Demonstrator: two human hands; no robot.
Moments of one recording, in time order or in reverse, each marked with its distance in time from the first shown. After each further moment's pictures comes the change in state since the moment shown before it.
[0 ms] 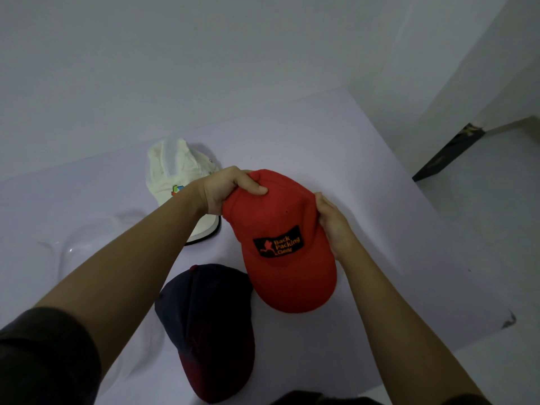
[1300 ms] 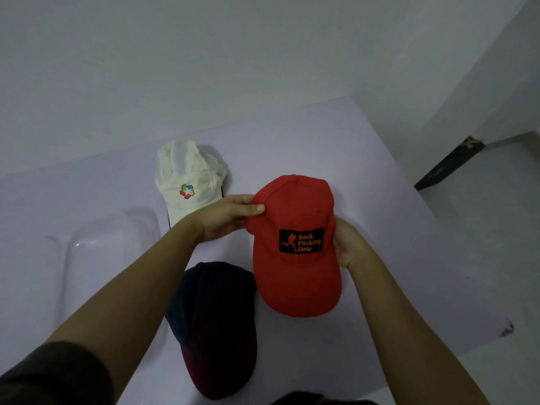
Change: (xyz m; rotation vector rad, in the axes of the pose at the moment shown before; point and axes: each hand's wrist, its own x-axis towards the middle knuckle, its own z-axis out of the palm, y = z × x) left_hand -0.003 -0.061 -0.022 0.058 0.072 0.172; right_hand -0.004 0.001 -0.006 0.043 0.162 0.364
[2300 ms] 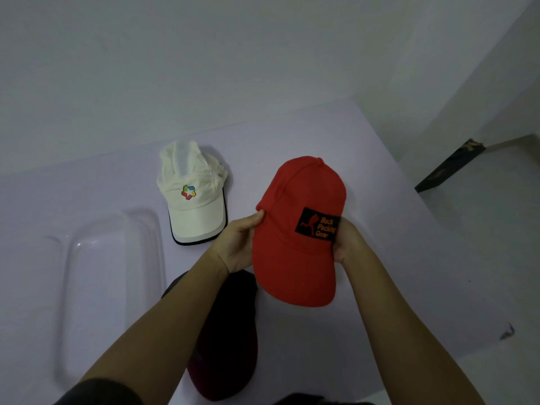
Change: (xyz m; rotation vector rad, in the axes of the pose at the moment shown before) left_hand -0.007 -0.031 0.046 -0.793 -0.130 0.057; right_hand -0.004 -0.007 0.011 0.139 0.063 -0.008
